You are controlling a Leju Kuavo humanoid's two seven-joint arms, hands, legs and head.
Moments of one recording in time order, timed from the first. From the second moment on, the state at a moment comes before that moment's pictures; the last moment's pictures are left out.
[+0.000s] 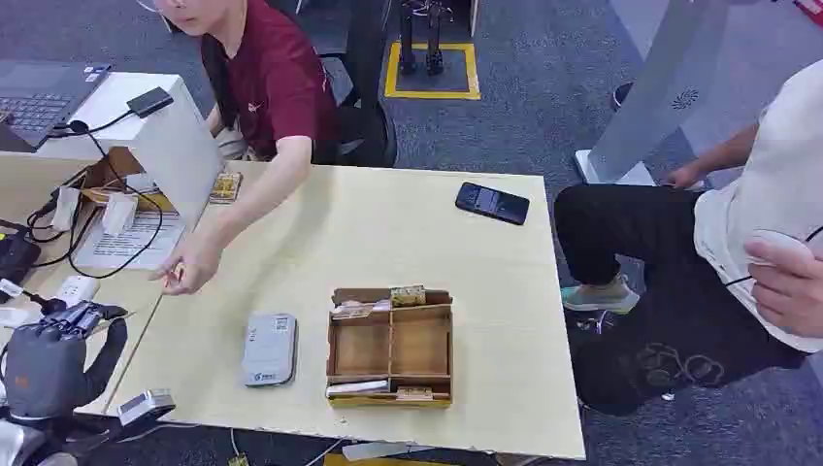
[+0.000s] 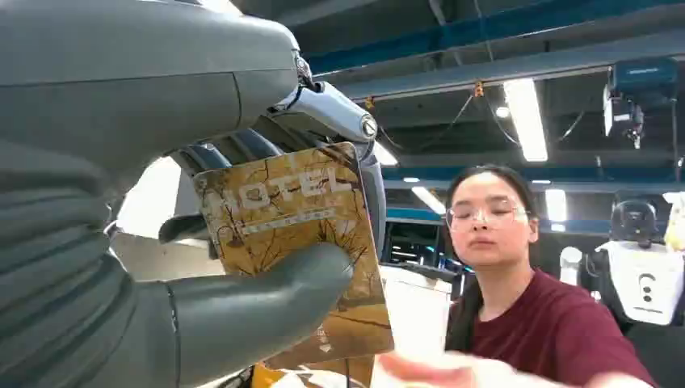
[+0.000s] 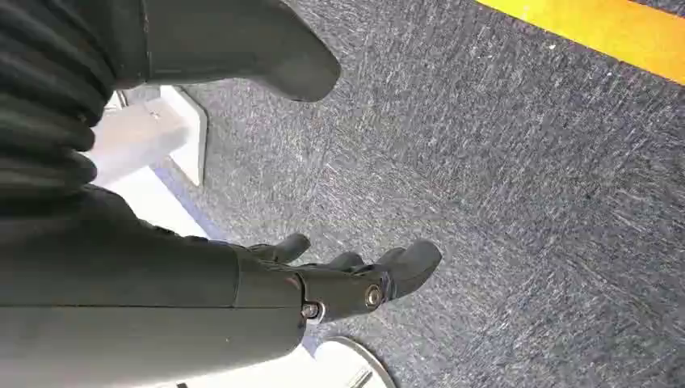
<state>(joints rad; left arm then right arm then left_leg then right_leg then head) 0.16 0.43 0.00 -1.61 -0.90 0.68 -0.40 0.02 0.04 -0.97 -0.22 1.55 -0.33 -0.18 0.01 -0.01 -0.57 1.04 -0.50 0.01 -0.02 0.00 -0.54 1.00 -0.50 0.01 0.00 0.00</state>
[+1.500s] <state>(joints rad) 0.08 0.17 -0.20 -1.58 -0.48 0.15 -0.03 0.03 0.07 -1.01 -0.23 1.55 -0.35 -0.14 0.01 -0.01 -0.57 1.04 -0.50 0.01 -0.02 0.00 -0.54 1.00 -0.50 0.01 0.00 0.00</state>
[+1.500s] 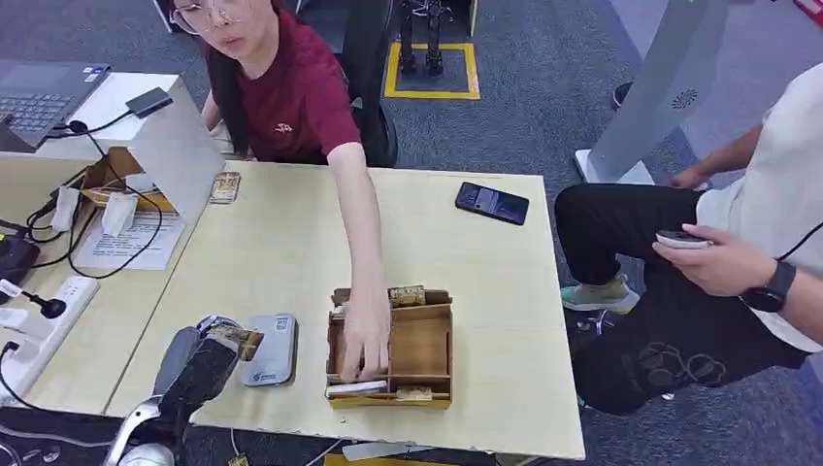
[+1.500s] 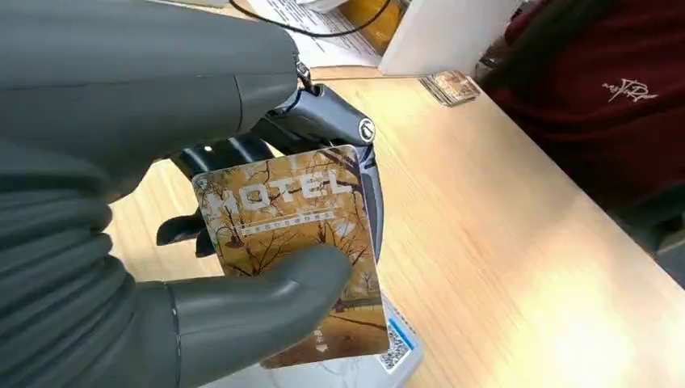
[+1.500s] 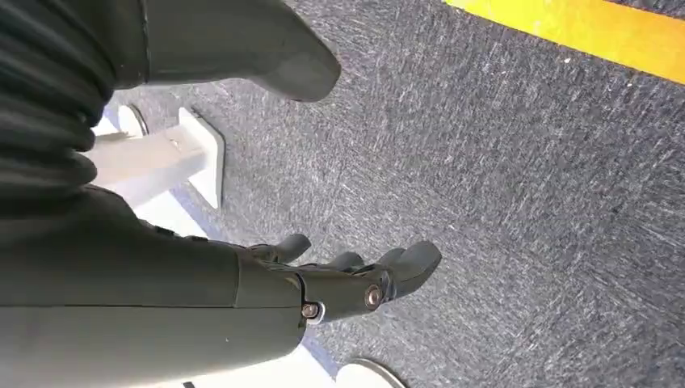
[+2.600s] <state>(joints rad) 0.03 0.10 -0.21 -1.43 -0.55 0.19 0.05 0.03 0.07 -0.99 -0.23 1.55 -0.34 -0.13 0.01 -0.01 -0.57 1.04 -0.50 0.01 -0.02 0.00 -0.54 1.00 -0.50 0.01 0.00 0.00</state>
